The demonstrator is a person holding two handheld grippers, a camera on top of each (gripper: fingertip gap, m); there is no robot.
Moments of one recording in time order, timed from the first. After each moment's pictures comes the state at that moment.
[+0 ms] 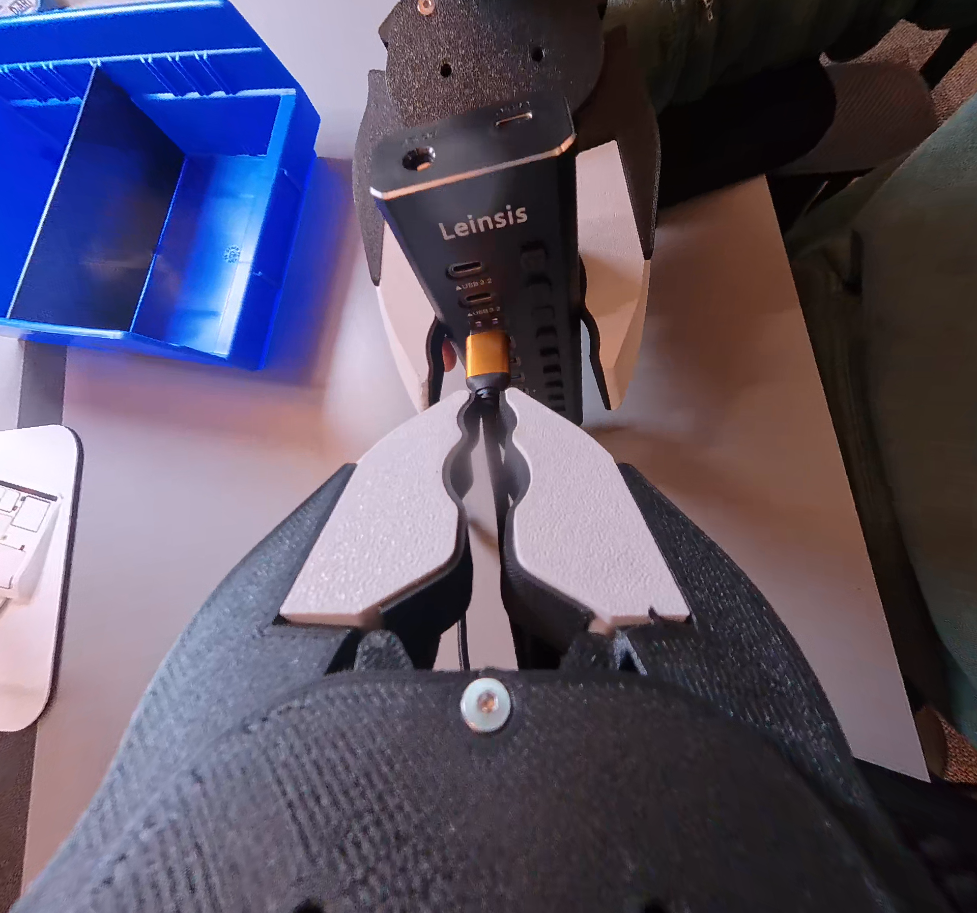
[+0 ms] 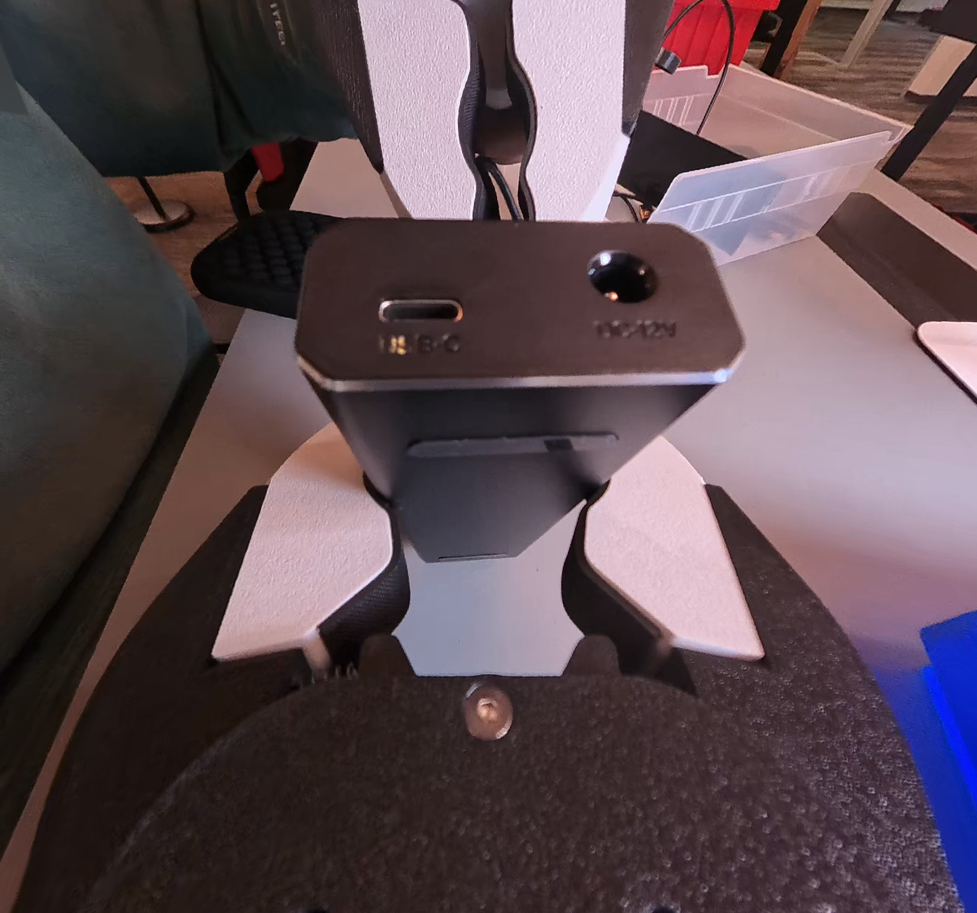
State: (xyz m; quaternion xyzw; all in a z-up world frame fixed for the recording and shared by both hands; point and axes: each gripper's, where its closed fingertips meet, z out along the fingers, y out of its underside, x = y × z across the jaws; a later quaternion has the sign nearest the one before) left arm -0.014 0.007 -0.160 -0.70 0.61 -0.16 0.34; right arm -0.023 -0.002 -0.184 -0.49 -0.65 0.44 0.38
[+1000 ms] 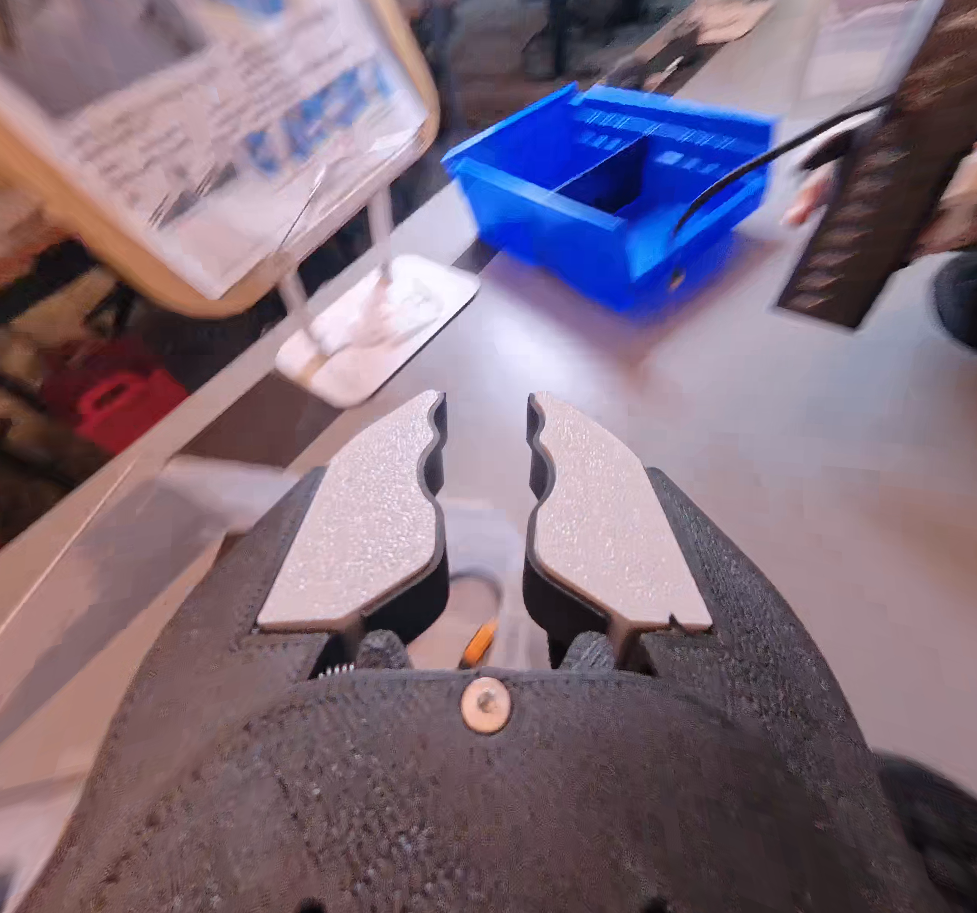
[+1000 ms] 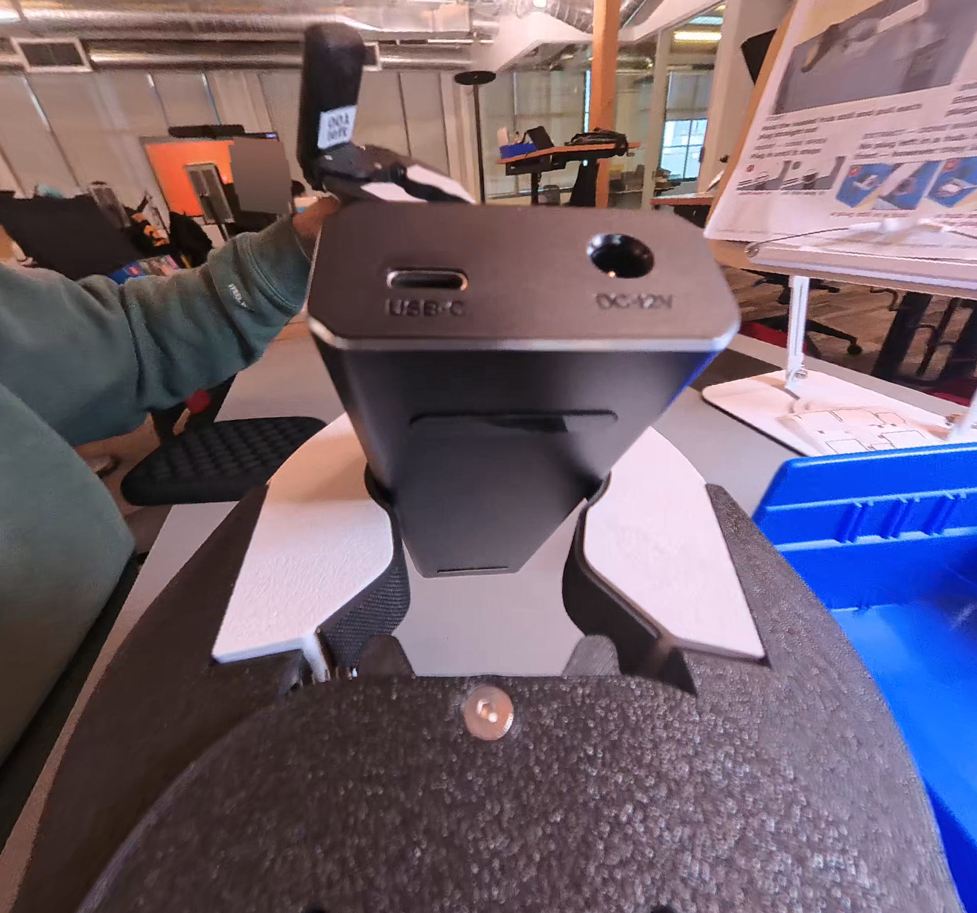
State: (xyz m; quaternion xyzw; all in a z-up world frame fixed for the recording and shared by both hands) left arm -0.230 0.072 -0.091 -0.77 0.30 -0.09 0.56; right arm 0.013 0.069 -0.122 -0.51 -0.46 0.53 0.50
